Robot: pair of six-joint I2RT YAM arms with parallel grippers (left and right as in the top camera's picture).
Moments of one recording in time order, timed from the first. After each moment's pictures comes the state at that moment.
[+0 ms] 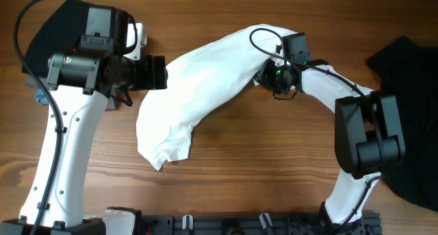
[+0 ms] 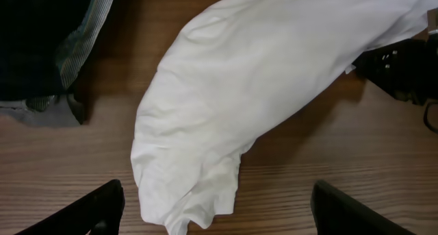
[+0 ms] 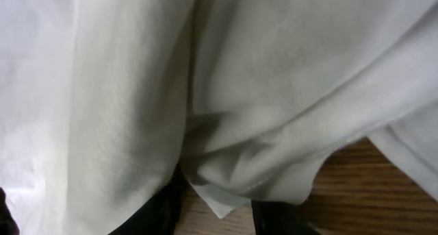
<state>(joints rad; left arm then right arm) -0.16 1.49 1.62 -1.28 0.10 -0.19 0.20 2.01 1.20 -0.30 -0.35 0.63</state>
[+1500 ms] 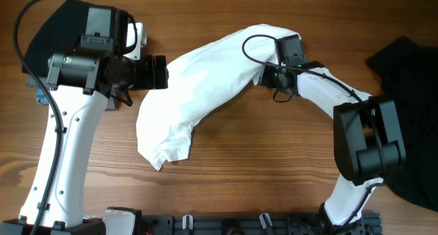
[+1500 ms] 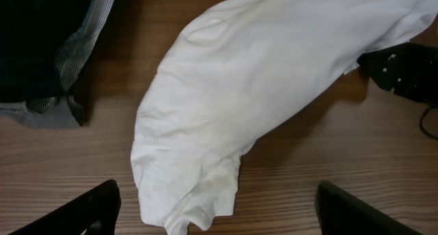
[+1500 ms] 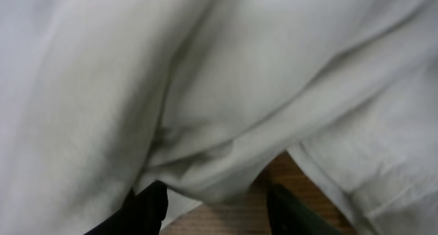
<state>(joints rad) -0.16 1.49 1.62 -1.27 0.10 -0.19 0.25 1.97 1.18 -0.31 -0.08 0.49</state>
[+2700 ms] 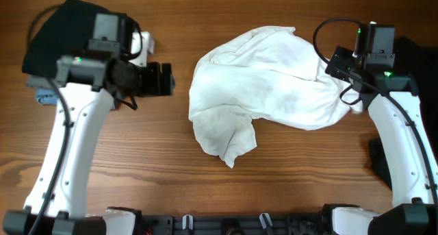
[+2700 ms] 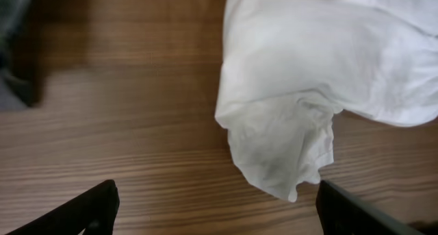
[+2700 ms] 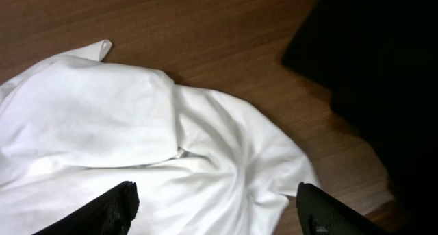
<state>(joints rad) -0.17 1.50 1.50 -1.24 0.19 -0.19 -0.03 1.44 1.22 -0.72 0.22 0.29</state>
